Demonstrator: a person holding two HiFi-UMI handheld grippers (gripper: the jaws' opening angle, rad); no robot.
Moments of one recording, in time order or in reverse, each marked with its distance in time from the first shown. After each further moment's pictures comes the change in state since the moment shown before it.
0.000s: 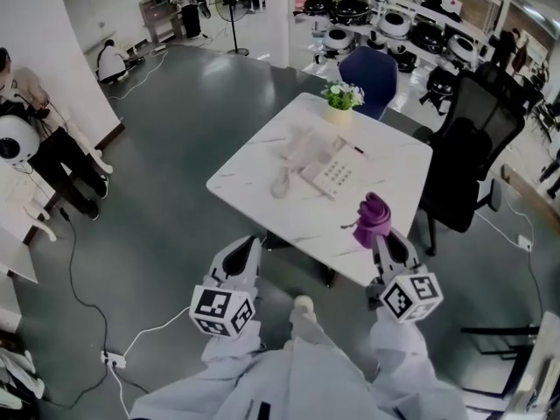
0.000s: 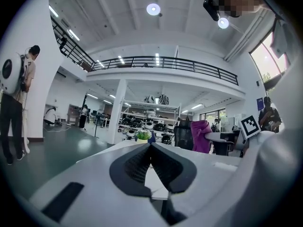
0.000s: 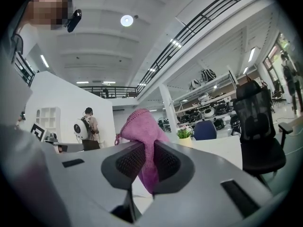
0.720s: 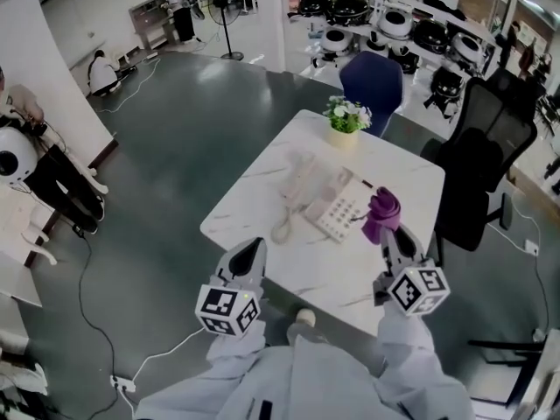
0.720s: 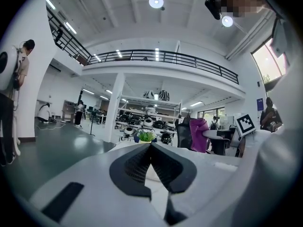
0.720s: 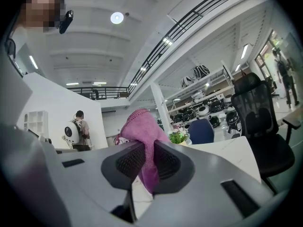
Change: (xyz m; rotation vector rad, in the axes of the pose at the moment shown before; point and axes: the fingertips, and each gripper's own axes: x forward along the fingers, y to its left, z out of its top) left arm 0.152 0.074 0.013 -0.009 0.048 -0.045; right arm 0.150 -0.081 0.018 0.063 -0.004 -0.076
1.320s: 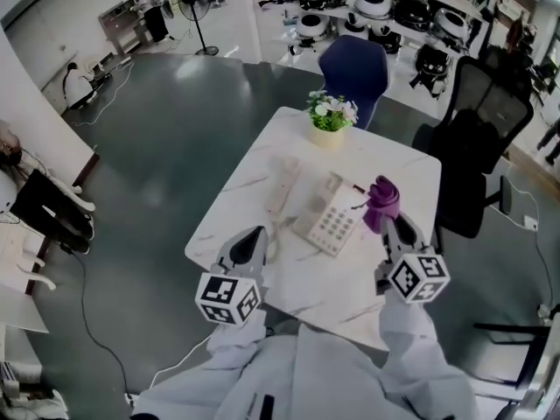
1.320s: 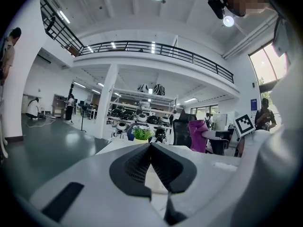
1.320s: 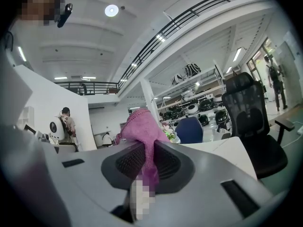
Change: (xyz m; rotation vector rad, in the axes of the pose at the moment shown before) left arm 0.113 0.021 -0.003 0.004 0.058 -0.104; right arm 0.062 -0.071 -0.006 -0.004 0.033 -0.143
